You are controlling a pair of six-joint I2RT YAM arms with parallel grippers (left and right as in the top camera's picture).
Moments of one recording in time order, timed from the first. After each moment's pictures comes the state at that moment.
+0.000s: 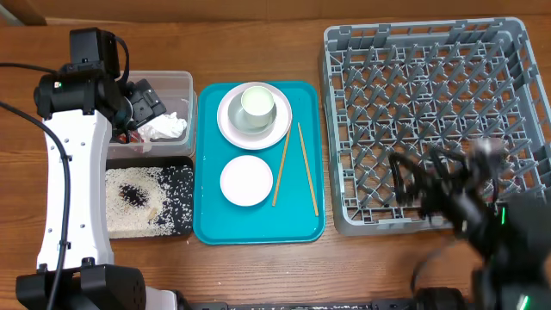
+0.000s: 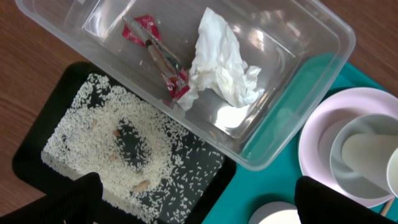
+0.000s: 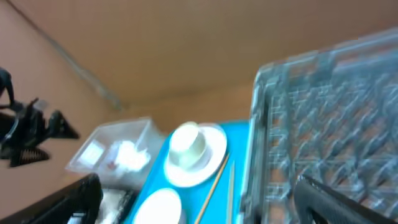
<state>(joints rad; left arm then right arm) 0.11 1.62 1.68 -1.27 -0.14 -0.50 -0.01 0.68 0.89 -0.57 -0.52 0.39</state>
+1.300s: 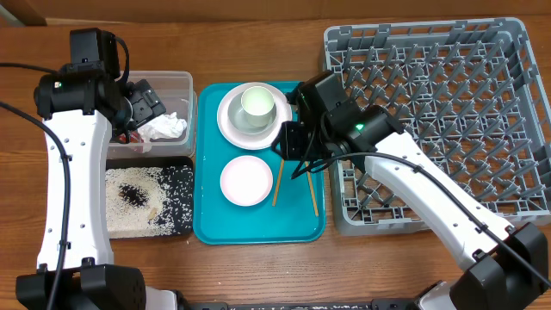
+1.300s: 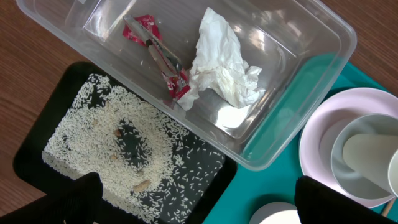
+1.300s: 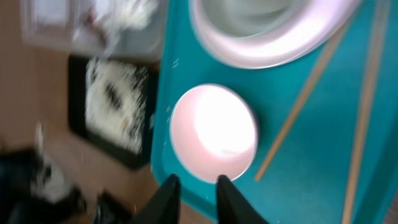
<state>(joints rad) 0.11 1.63 1.68 -1.27 -0.15 -0.50 0.60 1.66 1.42 -0.78 -0.39 0.59</state>
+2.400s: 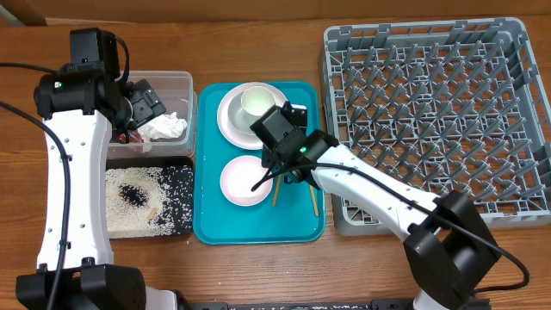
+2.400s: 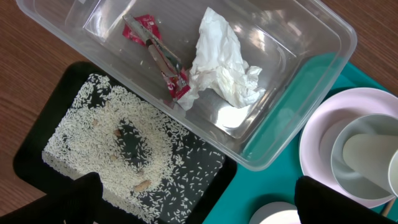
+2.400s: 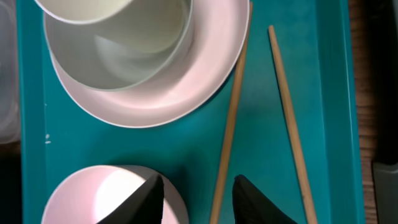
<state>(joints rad) 0.11 1.63 1.68 -1.27 -0.15 -0.50 0.77 1.85 1.35 -0.62 0.19 0.83</state>
